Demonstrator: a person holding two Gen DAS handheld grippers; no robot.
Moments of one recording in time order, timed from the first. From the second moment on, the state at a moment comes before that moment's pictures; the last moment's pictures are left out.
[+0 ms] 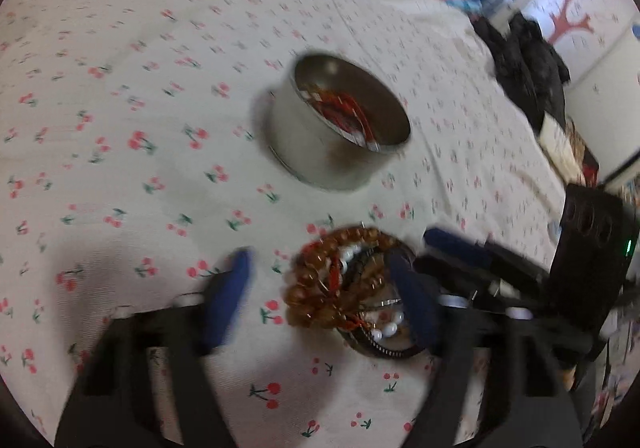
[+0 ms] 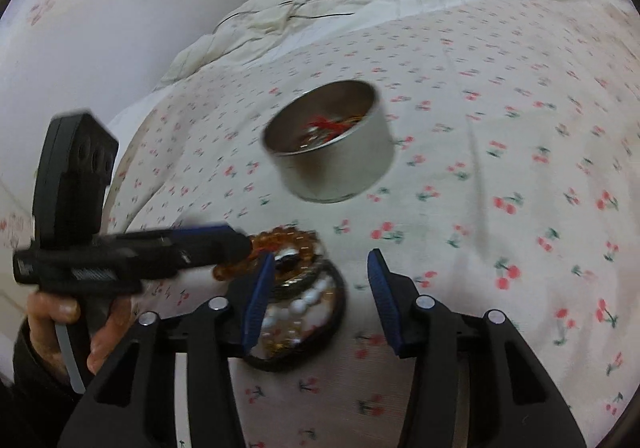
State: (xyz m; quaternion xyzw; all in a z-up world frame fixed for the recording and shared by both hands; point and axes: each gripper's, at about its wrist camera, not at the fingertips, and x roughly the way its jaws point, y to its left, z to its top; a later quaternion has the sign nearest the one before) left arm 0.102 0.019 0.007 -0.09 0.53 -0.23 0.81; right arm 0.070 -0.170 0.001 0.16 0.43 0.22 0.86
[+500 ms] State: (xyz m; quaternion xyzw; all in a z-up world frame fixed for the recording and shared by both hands) left arm 0.104 0.029 0.017 -0.09 0.52 -0.23 0.82; right arm 0.075 -0.172 0.000 0.18 0.42 0.21 0.86
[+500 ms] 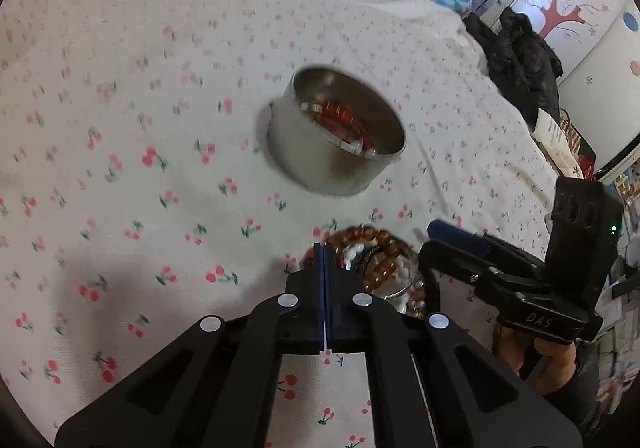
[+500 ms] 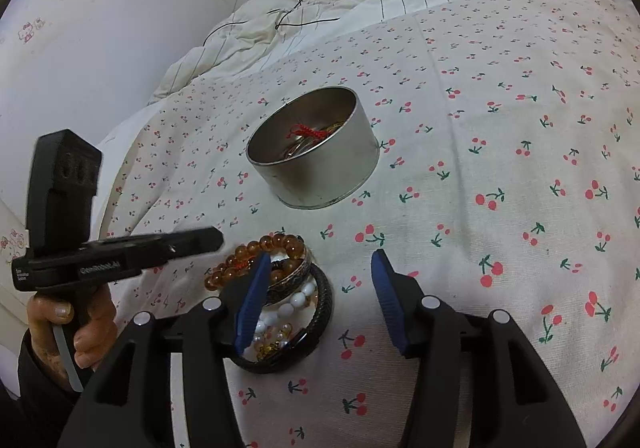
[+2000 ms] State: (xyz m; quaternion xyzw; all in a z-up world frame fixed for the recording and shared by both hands) left arm 0.123 0.112 0.007 -0.23 0.52 -0.12 0.81; right arm 0.048 -0.053 0.023 -0.07 0.38 0.34 0.86
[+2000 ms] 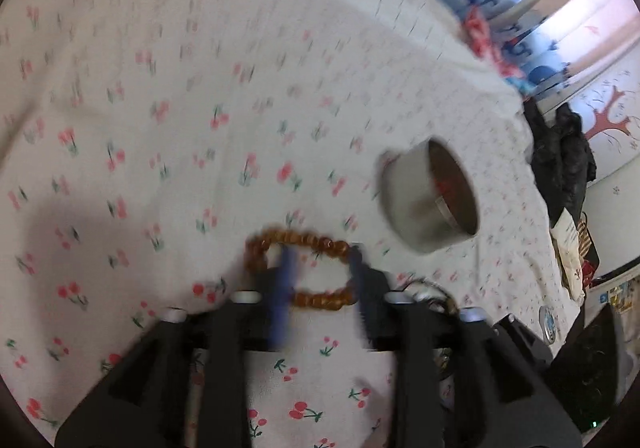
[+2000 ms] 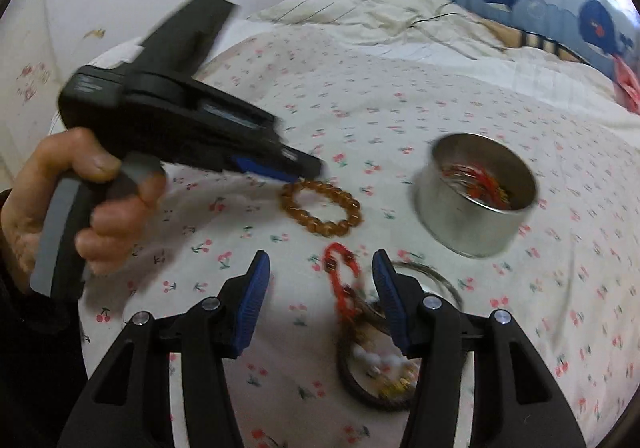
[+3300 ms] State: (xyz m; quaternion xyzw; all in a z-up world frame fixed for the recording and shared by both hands) left arm 0.123 0.072 -0.008 -0.06 0.50 -0.05 0.86; right arm 0.071 -0.215 0.031 0.25 0.37 0.25 0.86
